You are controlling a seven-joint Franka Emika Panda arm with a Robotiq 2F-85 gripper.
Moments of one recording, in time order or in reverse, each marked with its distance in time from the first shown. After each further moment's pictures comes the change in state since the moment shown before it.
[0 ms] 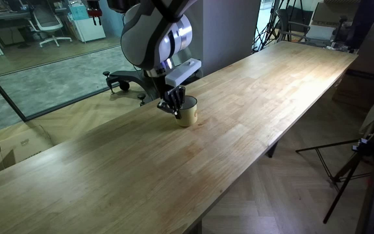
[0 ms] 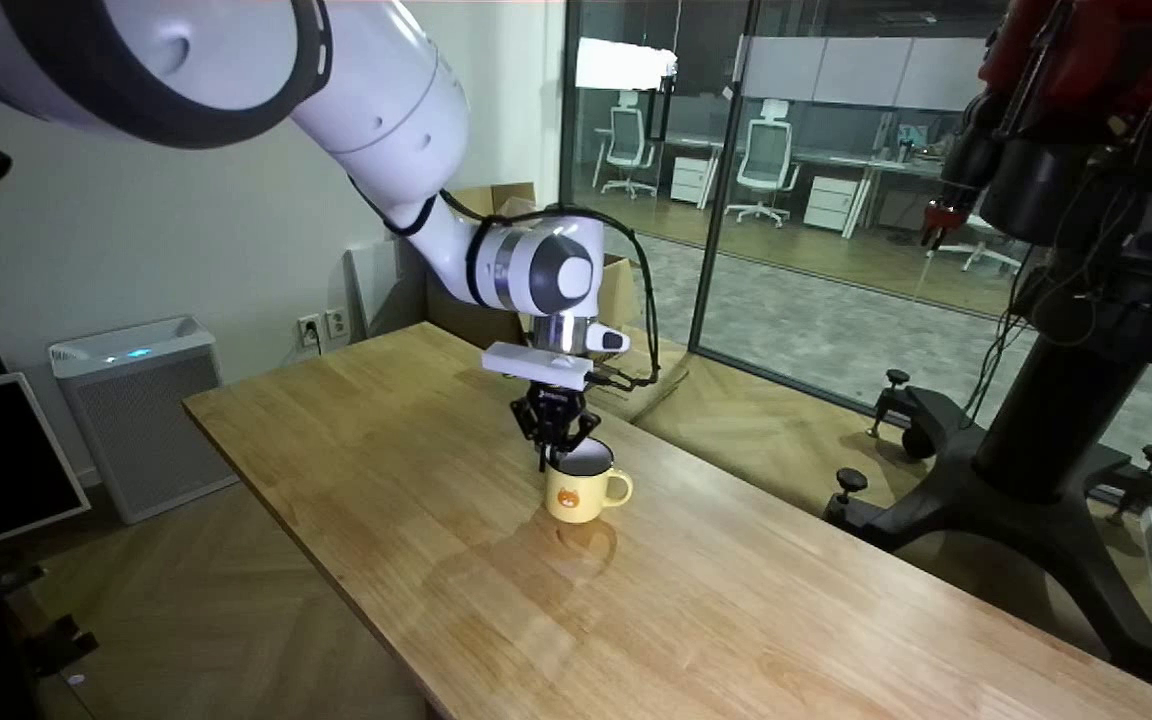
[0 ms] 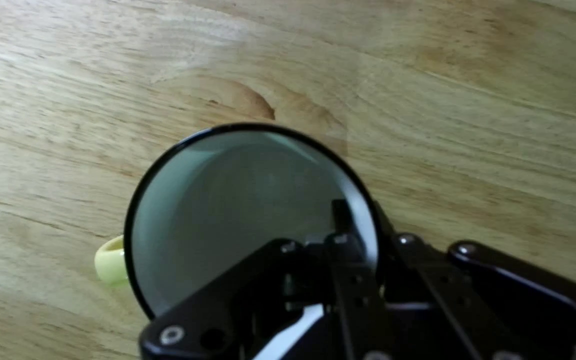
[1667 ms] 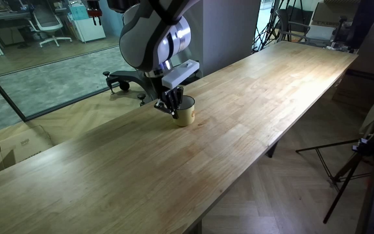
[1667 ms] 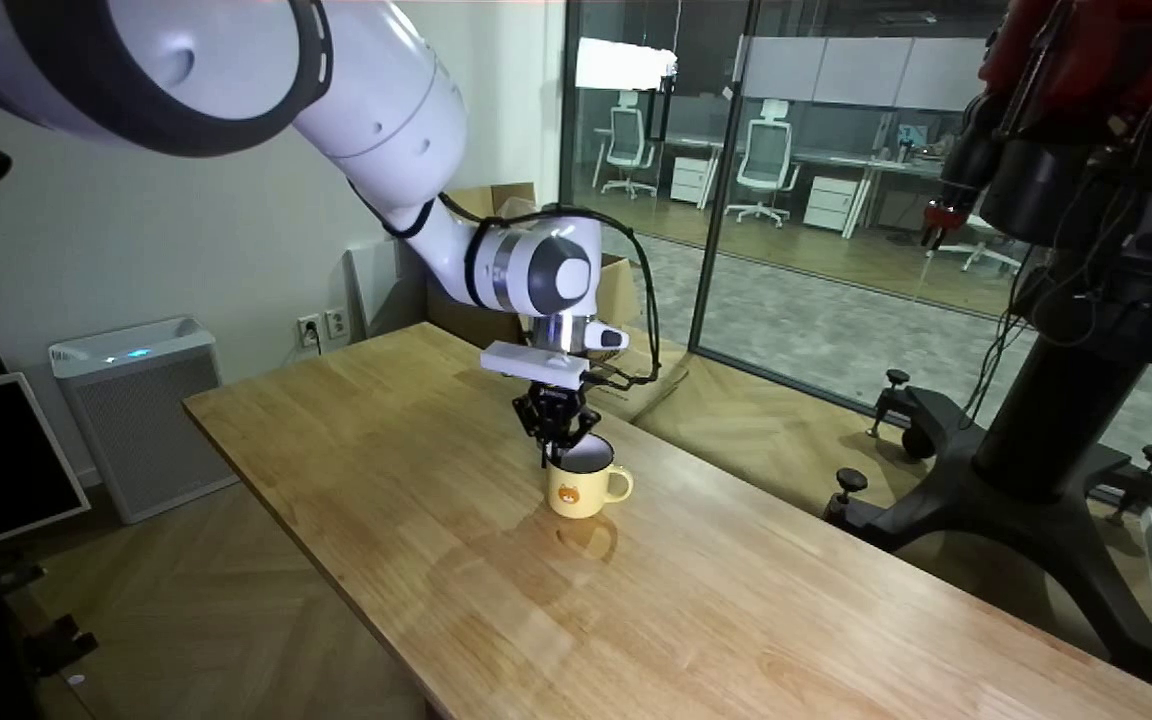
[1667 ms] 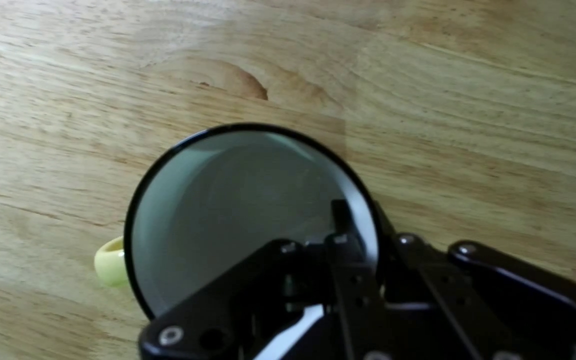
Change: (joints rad) arm 0.007 0.012 -0.002 0.014 0.001 0.028 0.044
